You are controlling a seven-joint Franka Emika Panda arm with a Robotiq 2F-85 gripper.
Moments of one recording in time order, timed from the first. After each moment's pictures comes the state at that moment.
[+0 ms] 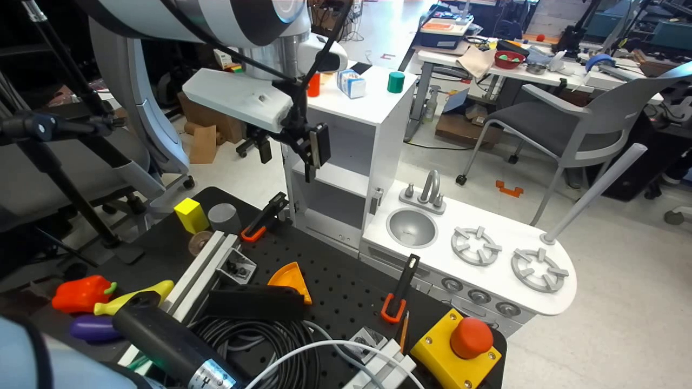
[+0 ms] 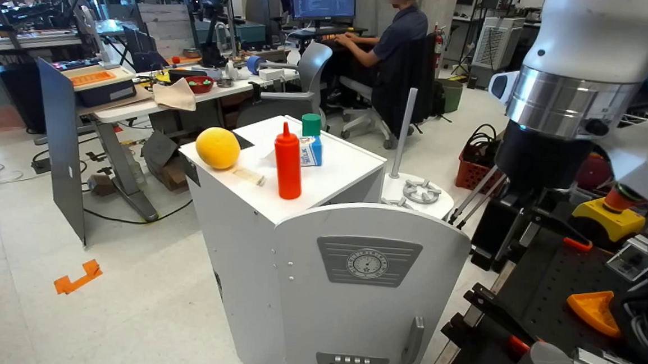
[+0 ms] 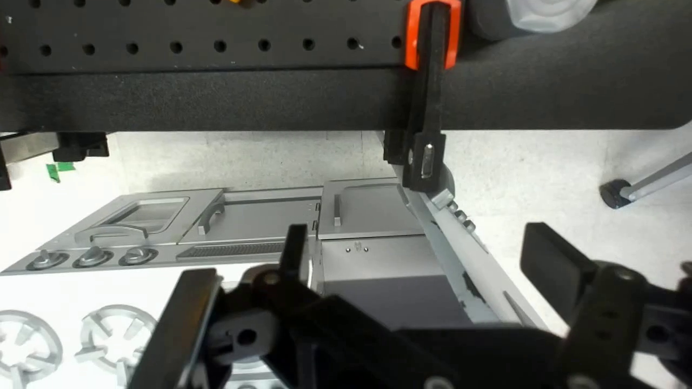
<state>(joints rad) 0.17 -0.02 0.16 -2.77 -0.02 2.74 0.29</state>
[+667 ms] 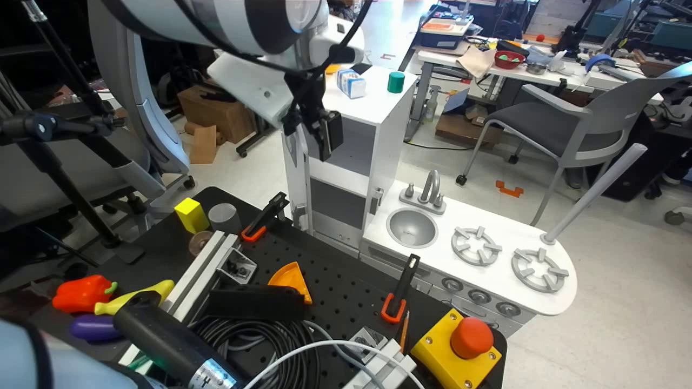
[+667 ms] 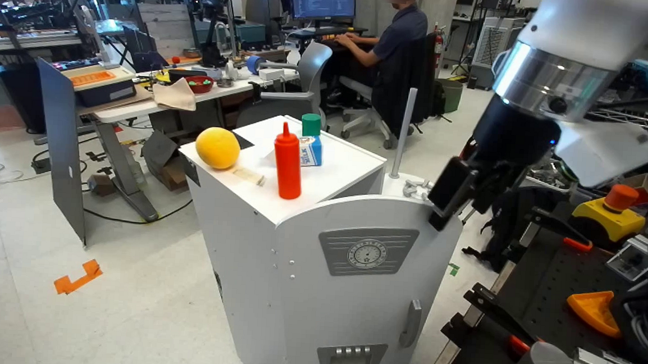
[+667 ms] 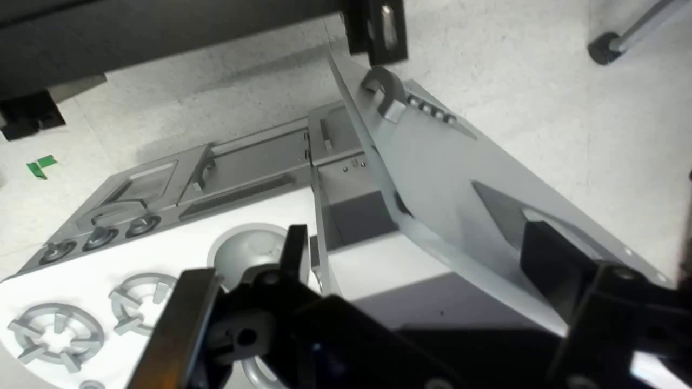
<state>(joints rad) 0.15 0.02 0.15 -2.74 0.03 2.94 0.45</state>
